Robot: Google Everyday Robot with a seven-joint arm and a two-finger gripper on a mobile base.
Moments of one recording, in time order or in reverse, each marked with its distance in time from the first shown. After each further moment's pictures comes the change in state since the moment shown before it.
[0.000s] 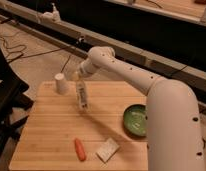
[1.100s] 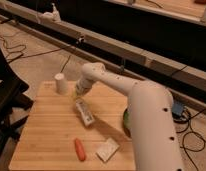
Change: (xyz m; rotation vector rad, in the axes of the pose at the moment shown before) arm 0.078 0.003 0.083 -0.021 0.244 0.097
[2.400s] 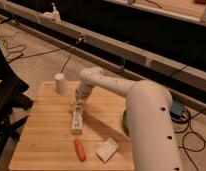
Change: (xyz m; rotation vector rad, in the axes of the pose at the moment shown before) arm 0.043 -0.007 0.047 0.037 0.099 0.057
